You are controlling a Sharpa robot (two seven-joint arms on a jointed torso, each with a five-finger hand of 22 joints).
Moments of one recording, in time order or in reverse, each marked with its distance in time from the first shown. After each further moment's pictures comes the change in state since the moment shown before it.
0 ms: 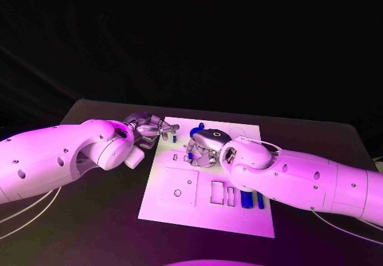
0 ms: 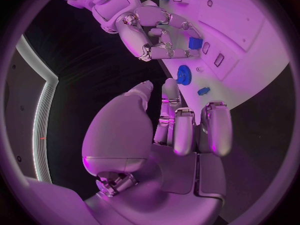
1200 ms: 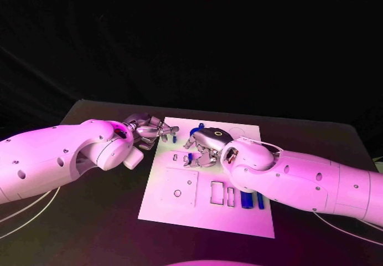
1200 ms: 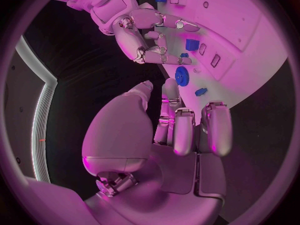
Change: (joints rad) left arm 0.000 0.000 0.000 -0.007 -0.015 0.025 -0.014; left_hand 0.000 0.000 -0.007 -0.001 0.000 0.000 0.000 0.000 -0.002 -0.005 0.002 -0.002 -0.002 0.000 0.000 0.000 0.000 0.000 0.000 0.000 0.000 0.000; right arm 0.000 -0.016 0.000 0.019 0.001 -0.067 0.005; right_hand -0.017 -0.030 -0.227 0.118 -0.346 -0.116 0.037 -0.023 -0.007 -0.056 0.027 -0.046 0.000 0.002 0.031 -0.014 0.000 0.000 -0.014 0.036 -0.051 -0.001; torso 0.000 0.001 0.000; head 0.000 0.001
